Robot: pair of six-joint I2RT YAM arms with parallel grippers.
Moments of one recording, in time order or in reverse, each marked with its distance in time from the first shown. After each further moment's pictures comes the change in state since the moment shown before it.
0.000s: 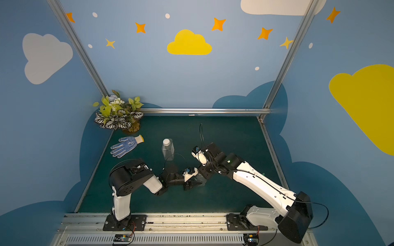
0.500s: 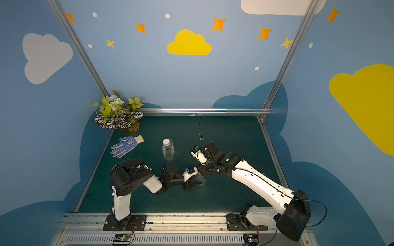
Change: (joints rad) left arm 0.002 0.000 0.000 0.000 0.000 -0.010; right arm 0.011 0.025 0.020 -0.007 0.014 0.026
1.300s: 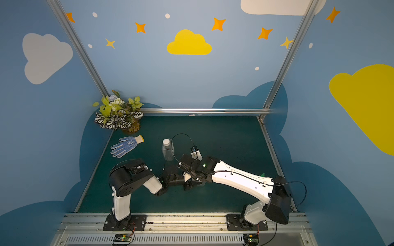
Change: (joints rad) left arm -0.016 -0.002 -0.005 0.008 -0.042 0.003; right arm 0.304 0.204 0.196 -0.266 0.571 0.737
